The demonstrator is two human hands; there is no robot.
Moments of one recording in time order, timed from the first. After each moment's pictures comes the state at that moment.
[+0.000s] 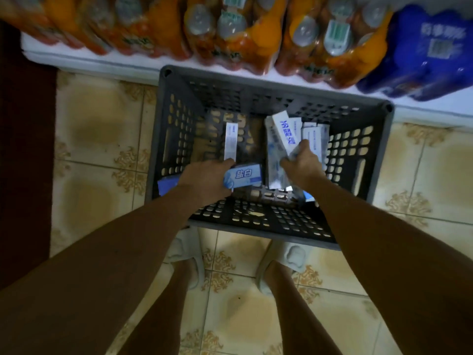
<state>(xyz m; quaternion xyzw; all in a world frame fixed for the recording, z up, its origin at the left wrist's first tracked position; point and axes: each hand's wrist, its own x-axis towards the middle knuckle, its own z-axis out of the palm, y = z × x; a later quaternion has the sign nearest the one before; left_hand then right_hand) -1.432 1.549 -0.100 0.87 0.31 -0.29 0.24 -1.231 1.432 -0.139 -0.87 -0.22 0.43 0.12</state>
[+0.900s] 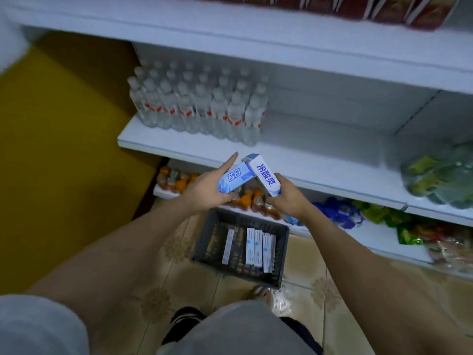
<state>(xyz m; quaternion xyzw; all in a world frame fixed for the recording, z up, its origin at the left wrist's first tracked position) -1.401 1.545 0.509 0.83 0.37 0.05 0.42 -1.191 1.424 0.486 -0.74 -0.45 0.41 0.29</state>
